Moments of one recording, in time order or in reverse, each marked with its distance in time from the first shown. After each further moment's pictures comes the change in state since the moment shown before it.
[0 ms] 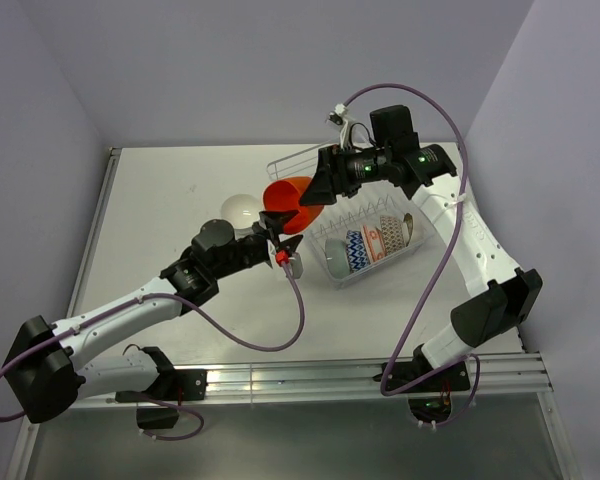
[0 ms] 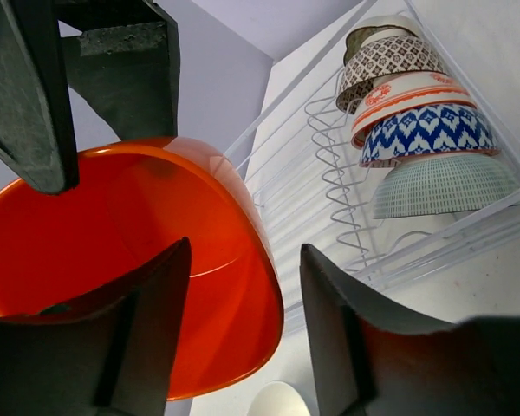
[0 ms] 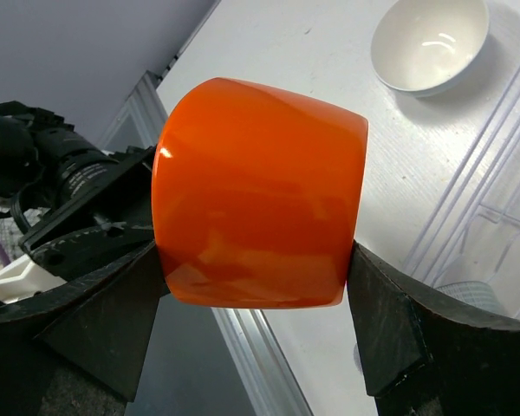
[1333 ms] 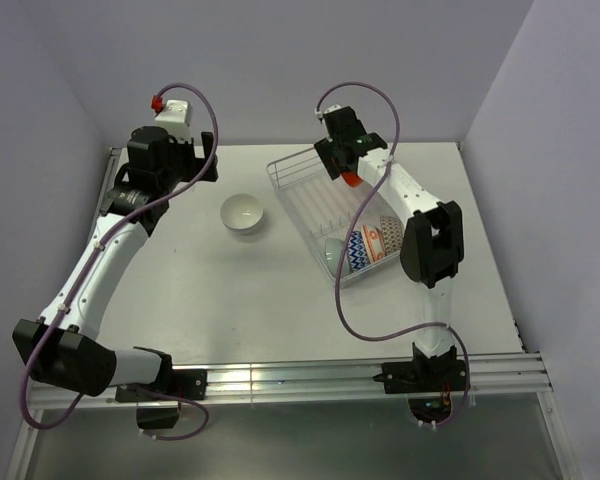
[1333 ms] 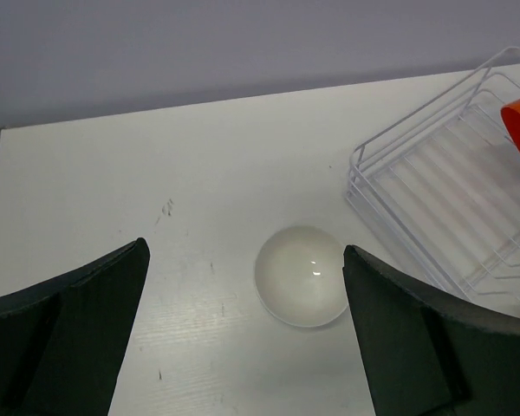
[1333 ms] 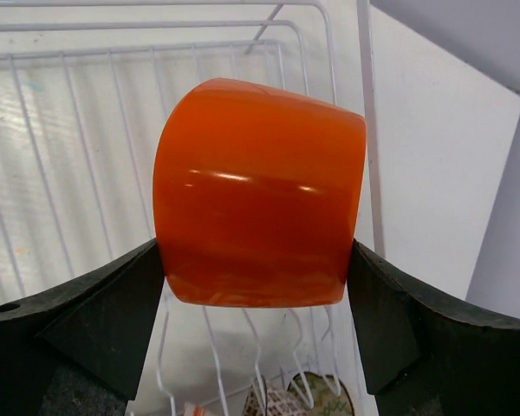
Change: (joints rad) left arm 0.548 0.176 0.595 -0.654 -0.383 -0.982; right arm 0.010 0.510 0.221 0.155 1.187 -0.344
